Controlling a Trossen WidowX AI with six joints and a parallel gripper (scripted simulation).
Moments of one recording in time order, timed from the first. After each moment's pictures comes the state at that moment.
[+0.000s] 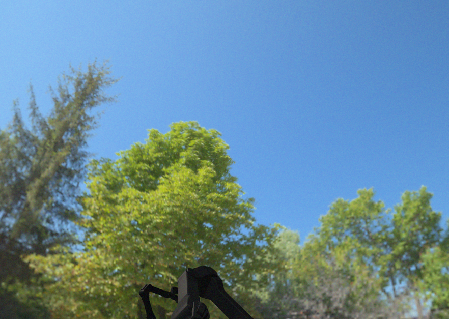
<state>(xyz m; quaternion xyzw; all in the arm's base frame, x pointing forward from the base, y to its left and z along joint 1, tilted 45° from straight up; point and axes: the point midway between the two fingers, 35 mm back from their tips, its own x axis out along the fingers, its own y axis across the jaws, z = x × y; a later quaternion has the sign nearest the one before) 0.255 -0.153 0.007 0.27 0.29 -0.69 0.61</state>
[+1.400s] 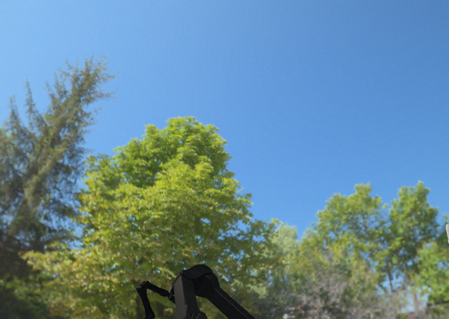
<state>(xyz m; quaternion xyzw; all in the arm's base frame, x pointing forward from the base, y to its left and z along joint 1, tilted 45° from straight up) 0.252 -0.175 -0.015 0.28 0.26 -0.70 0.60</state>
